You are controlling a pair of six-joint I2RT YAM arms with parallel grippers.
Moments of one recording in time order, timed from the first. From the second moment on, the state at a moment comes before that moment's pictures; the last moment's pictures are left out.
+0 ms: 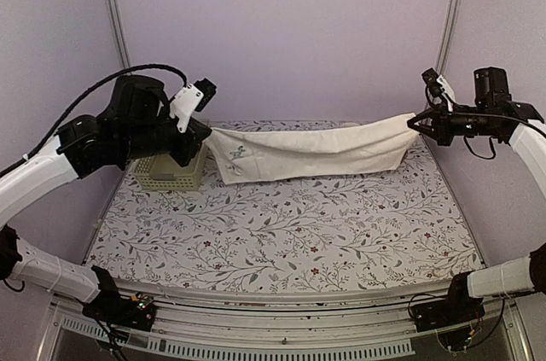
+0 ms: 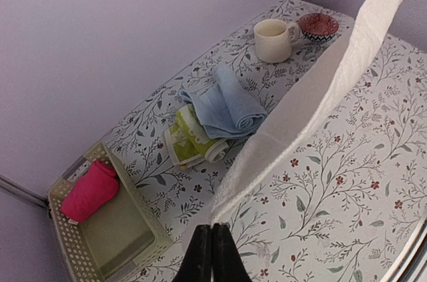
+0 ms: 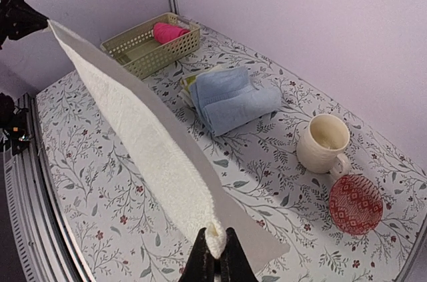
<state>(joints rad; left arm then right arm) -0.82 1.23 1.28 -0.55 -0.28 0.17 0.01 1.25 1.35 -0.76 -0.77 -0.44</state>
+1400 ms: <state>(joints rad) -0.63 1.62 1.23 -0.48 -0.03 -0.06 0.01 1.51 1.16 -0.65 -0.58 -0.45</state>
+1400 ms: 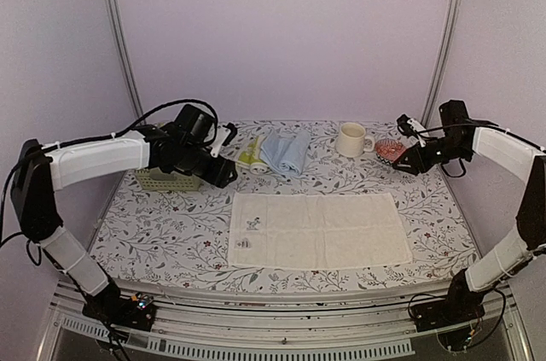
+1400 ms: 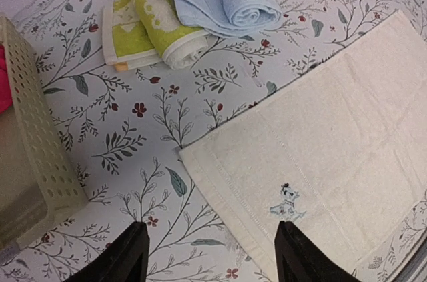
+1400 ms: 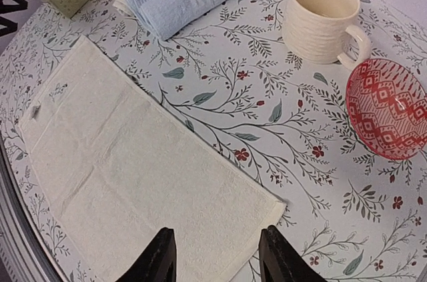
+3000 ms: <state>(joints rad) -0.85 1.52 0.62 -0.16 0.29 -0.36 0.14 1.42 0.65 -0.72 -0.38 -0.89</state>
